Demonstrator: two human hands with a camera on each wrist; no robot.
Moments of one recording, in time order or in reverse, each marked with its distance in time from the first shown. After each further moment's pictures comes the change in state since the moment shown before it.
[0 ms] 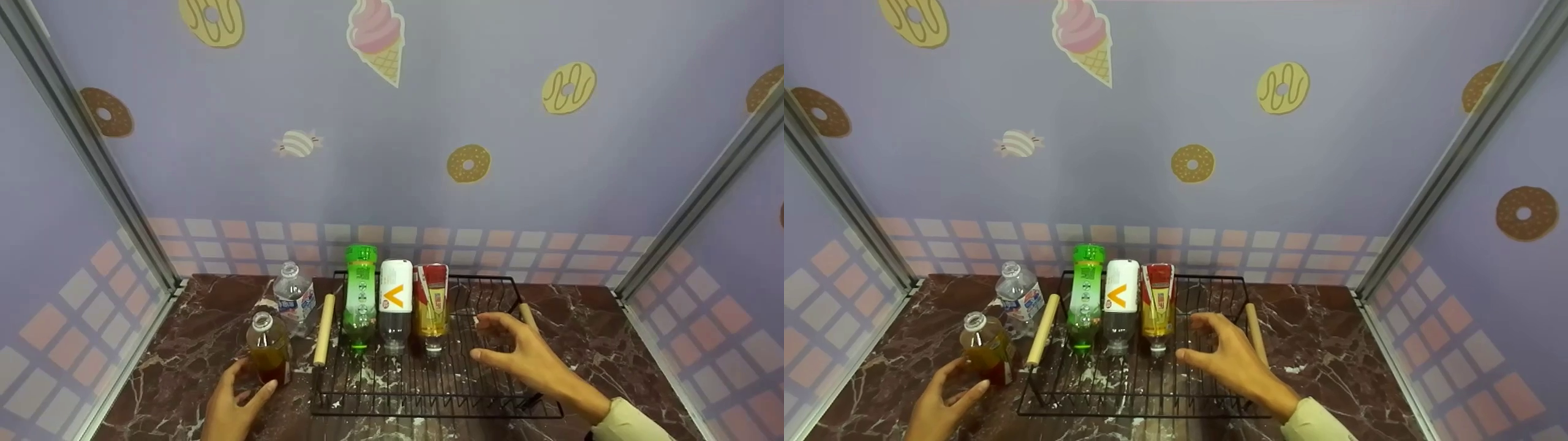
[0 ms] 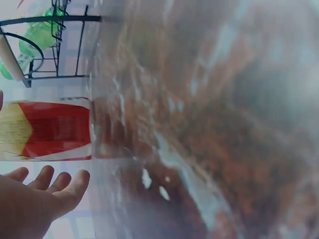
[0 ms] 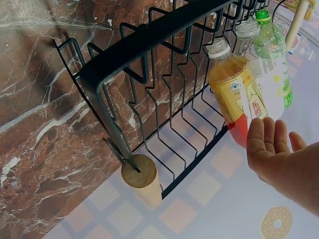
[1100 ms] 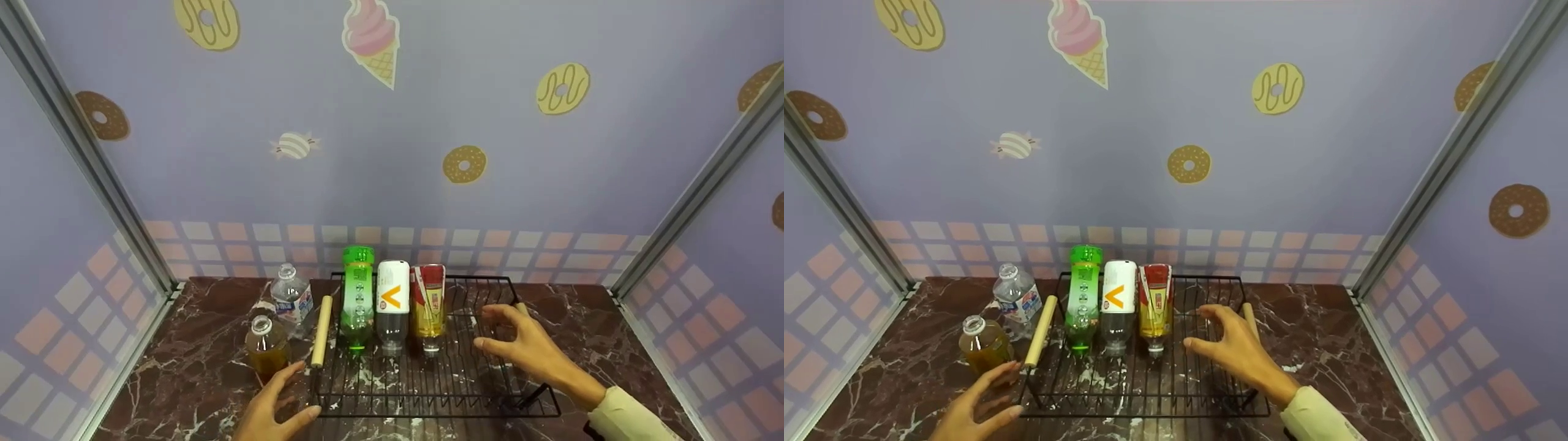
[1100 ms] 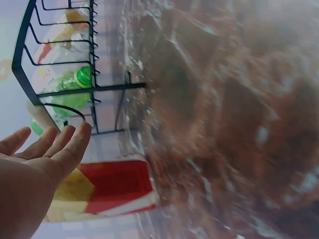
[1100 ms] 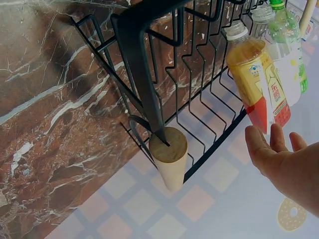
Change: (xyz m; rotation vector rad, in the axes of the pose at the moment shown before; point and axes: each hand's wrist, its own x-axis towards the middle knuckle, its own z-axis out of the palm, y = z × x) left_hand -0.037 0.054 0.030 -0.110 -0.302 0.213; right_hand 0.010 0.017 -0.008 -0.004 0.024 0.061
